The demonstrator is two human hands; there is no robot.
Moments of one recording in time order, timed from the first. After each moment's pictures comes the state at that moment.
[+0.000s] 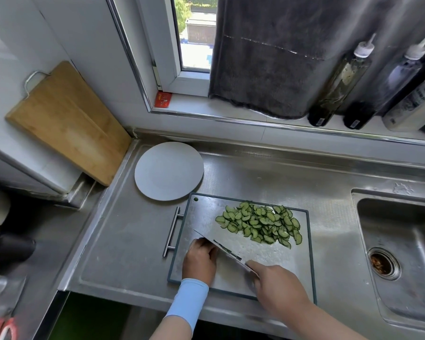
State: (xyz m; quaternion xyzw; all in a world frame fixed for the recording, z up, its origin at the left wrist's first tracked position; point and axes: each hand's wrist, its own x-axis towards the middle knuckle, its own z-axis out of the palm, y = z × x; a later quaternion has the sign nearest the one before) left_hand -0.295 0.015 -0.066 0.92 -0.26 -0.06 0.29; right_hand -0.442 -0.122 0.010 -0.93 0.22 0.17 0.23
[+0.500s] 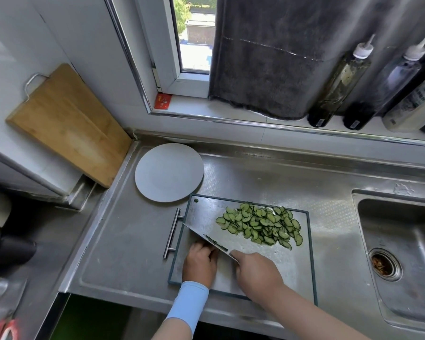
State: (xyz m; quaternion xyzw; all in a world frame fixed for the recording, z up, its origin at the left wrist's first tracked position) left_hand -0.298 0.016 -0.076 0.91 -0.25 -0.05 0.32; right_hand -0.394 -0.111 0.000 -0.92 0.22 0.20 0.24
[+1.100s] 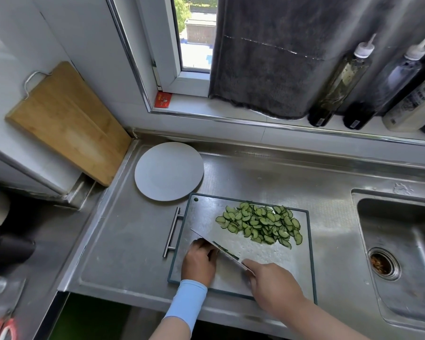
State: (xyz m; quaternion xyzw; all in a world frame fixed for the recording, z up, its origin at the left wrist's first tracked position) left_hand -0.295 0.020 -0.070 0.91 -0.26 -0.06 0.32; right_hand -0.433 -0.121 0.005 -0.93 0.21 0.17 0.26
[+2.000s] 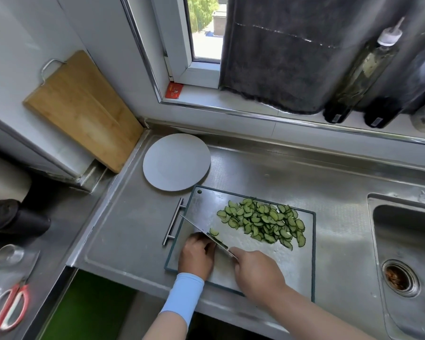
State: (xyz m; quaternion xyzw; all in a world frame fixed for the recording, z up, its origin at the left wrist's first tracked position) left_hand -0.307 0.013 -0.071 0.93 -0.21 -0.02 0.31; right_hand -0.408 -0.124 0.000 -0.93 0.18 0.19 0.28
